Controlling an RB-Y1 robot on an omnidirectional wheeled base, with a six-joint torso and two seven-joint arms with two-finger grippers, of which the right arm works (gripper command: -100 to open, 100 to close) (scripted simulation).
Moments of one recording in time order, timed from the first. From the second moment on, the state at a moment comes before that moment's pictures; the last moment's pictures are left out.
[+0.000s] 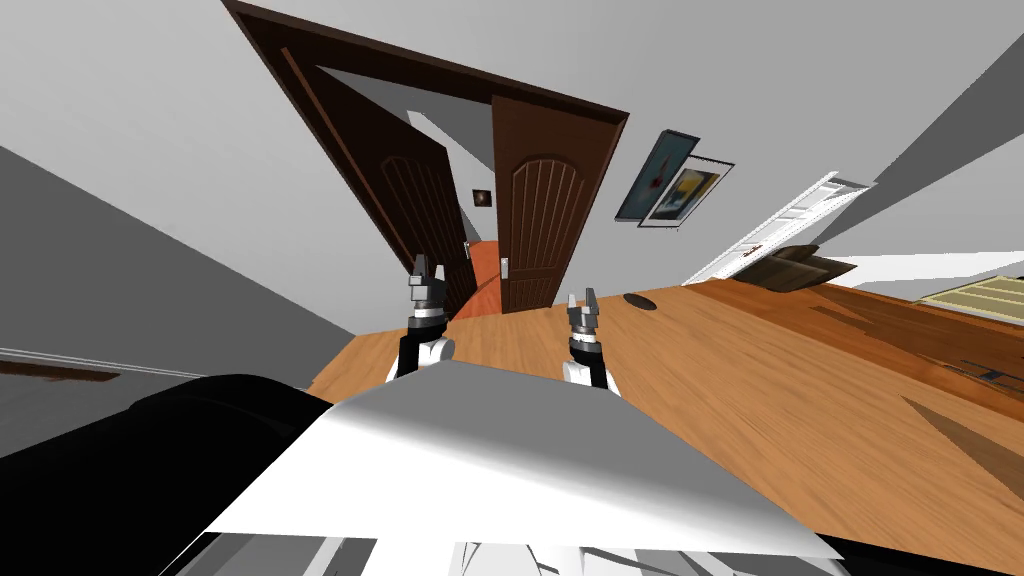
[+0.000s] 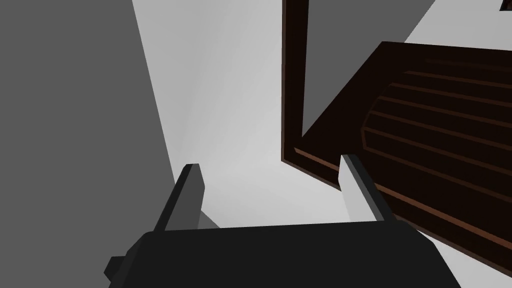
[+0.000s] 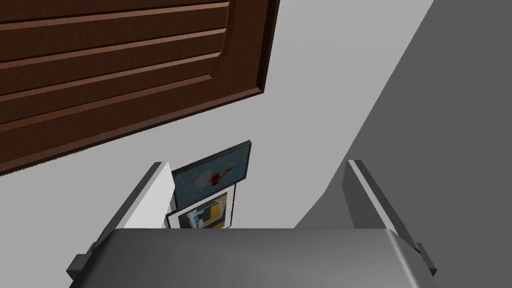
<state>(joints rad) 0.36 -0.06 0.14 -2.01 0.04 -0.56 -0.09</state>
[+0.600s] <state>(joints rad) 0.25 -0.08 0.22 -1.86 0.03 -0.54 -0.12</state>
